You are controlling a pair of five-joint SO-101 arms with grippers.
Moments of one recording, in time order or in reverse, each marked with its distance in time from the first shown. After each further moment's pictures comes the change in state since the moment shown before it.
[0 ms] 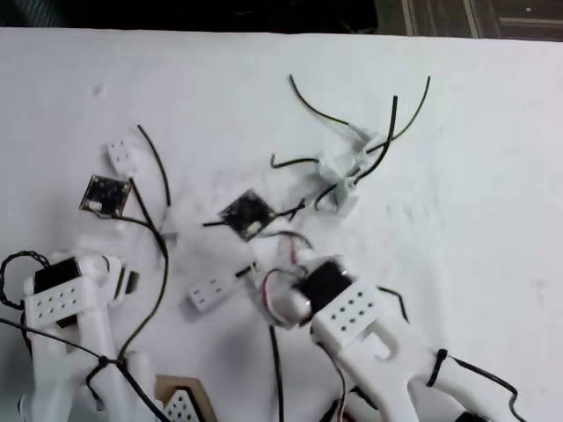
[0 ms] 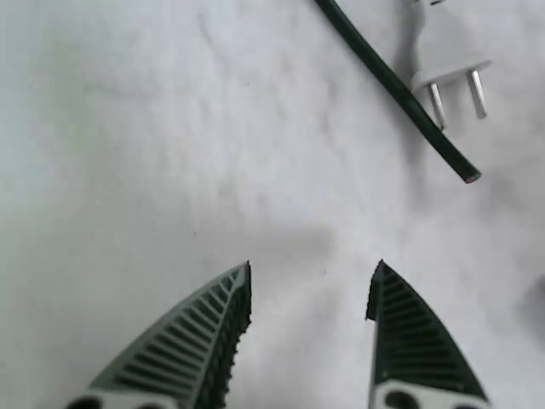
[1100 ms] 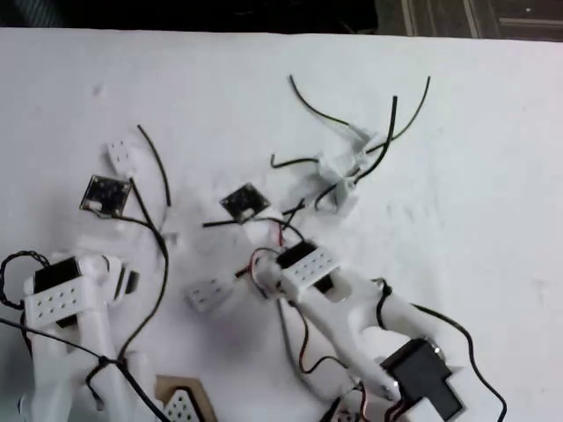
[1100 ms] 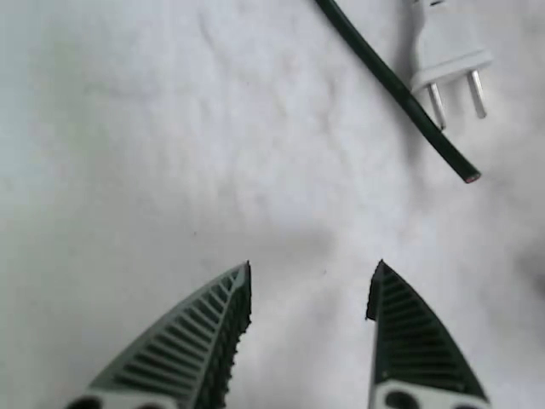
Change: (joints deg) left arm 0.0 0.0 0.0 0.0 0.0; right arm 7.1 31.6 -3.0 -21.5 1.6
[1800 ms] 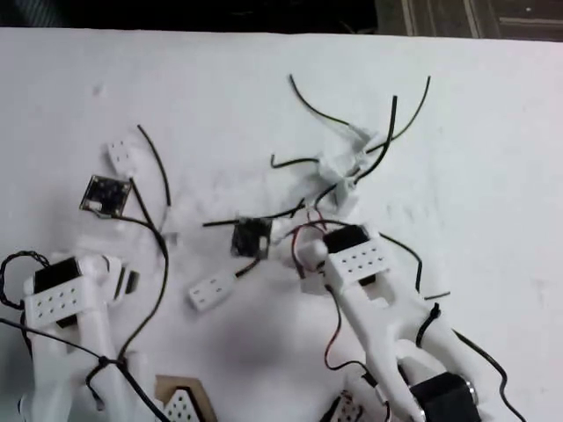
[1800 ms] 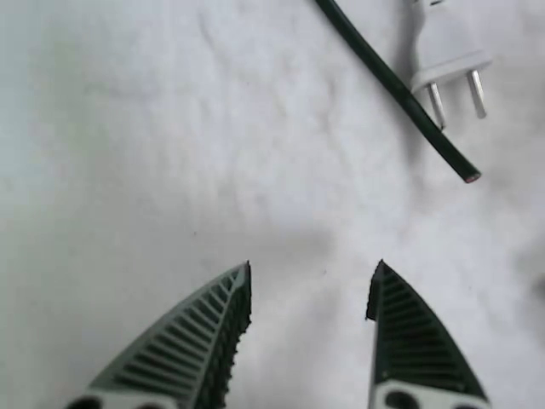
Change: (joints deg) left arm 0.0 0.0 0.0 0.0 0.0; right arm 14.8 -15.1 0.4 17.3 61.2
